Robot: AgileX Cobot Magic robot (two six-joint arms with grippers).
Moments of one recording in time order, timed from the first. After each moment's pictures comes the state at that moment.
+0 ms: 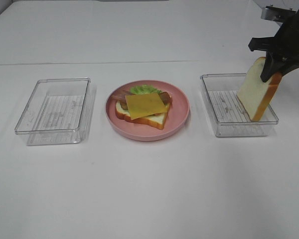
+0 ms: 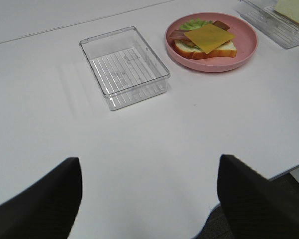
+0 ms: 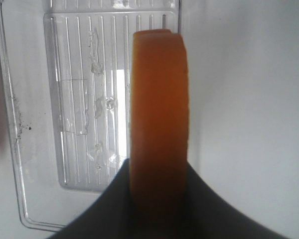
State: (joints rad) left arm -0.32 0.00 -0.50 -0.03 1.06 0.02; right arm -0.05 2.12 -1.75 0.22 1.11 -0.14
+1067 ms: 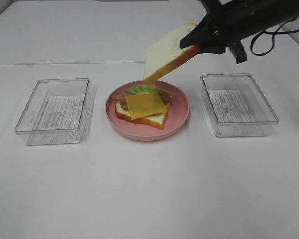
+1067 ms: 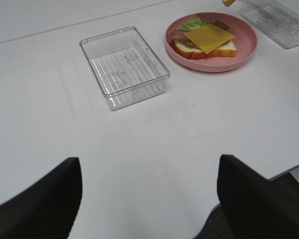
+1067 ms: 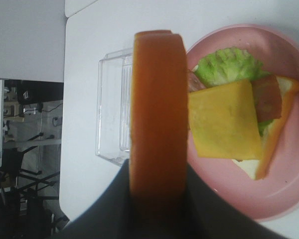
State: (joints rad) left arm -0.32 0.00 -0.50 -0.03 1.06 0.02; right arm 0.12 1.94 -1.41 1.12 0.87 -0.42
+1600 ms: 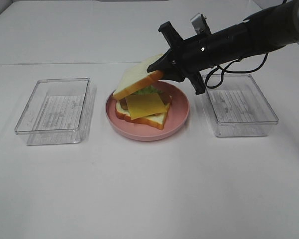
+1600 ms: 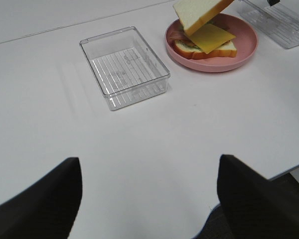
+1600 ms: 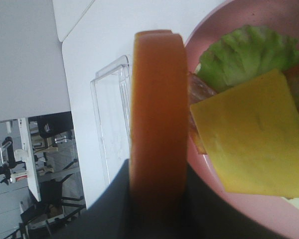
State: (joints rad) left arm -0.32 0.00 -0.50 -0.03 1.06 0.02; right arm 0.26 2.12 -1.37 1.40 0.67 -0.44
